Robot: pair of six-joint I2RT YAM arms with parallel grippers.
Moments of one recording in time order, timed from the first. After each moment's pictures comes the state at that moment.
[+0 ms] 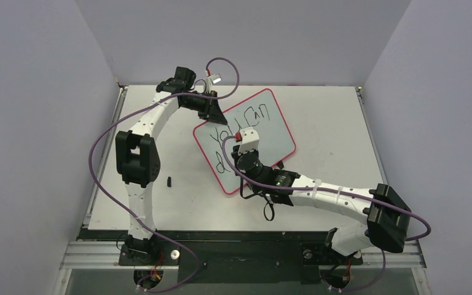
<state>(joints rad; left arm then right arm) -0.26 2.14 1.98 -0.86 0.95 0.00 1.09 1.40 0.94 0.01 0.64 0.34</state>
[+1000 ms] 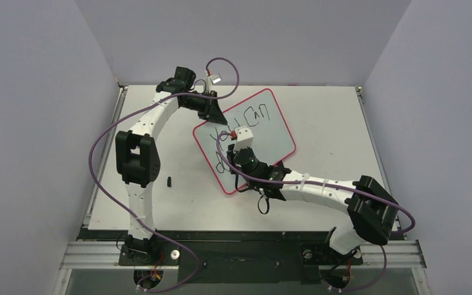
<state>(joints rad) -0.26 2.14 1.98 -0.86 0.95 0.00 1.01 1.52 0.95 0.12 0.48 0.35</state>
